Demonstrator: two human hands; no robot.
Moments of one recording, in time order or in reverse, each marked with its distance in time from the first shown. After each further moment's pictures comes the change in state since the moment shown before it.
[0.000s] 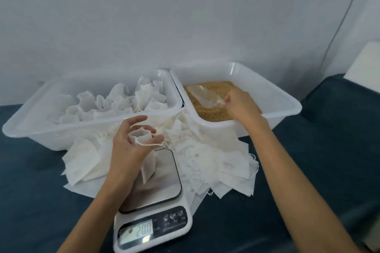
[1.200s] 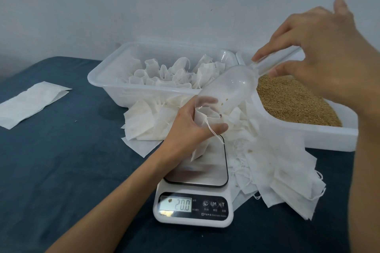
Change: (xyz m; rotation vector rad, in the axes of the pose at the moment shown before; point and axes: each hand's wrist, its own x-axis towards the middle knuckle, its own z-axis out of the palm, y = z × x) left_hand -0.004 0.005 0.003 0.065 -0.070 -0.051; right_hand -0.059 -0.109 -0.107 -0.174 0.105 -0.776
